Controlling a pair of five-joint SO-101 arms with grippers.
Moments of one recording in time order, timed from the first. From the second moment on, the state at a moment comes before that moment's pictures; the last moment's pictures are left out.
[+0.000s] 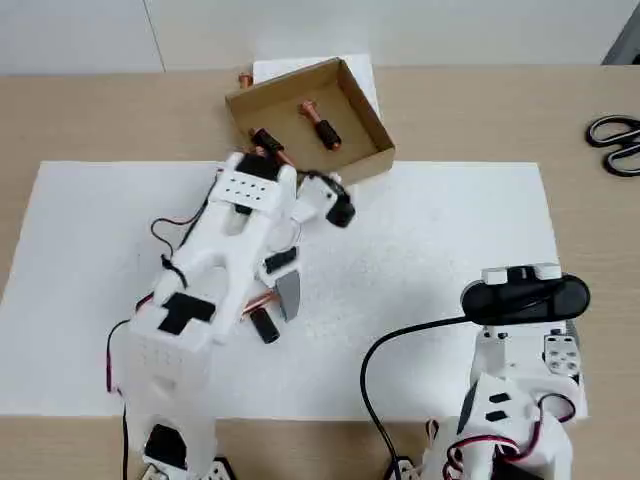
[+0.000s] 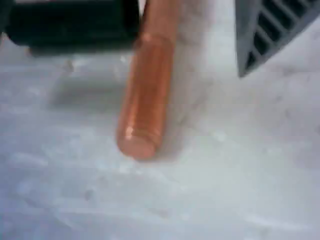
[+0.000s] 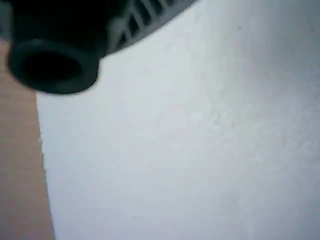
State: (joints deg) left arm 13.7 33.9 -13.8 97.5 -30.6; right arm 20.2 -103.5 60.0 76.4 23.1
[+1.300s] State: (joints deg) left arm 9.1 44.7 -28.5 100.7 -32.1; right arm 20.2 -103.5 60.0 76.4 23.1
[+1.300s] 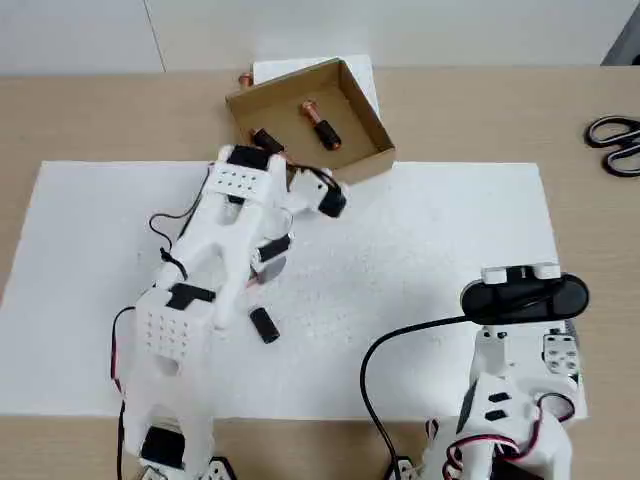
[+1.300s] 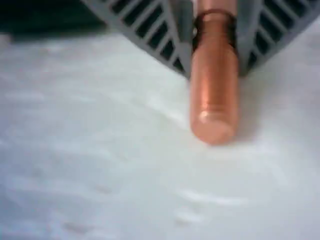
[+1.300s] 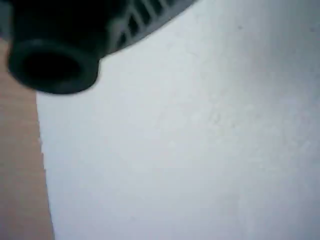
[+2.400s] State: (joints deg) left arm 4.6 25.2 -14.7 99.5 -67.1; right arm 20.2 -103.5 60.0 76.4 23.1
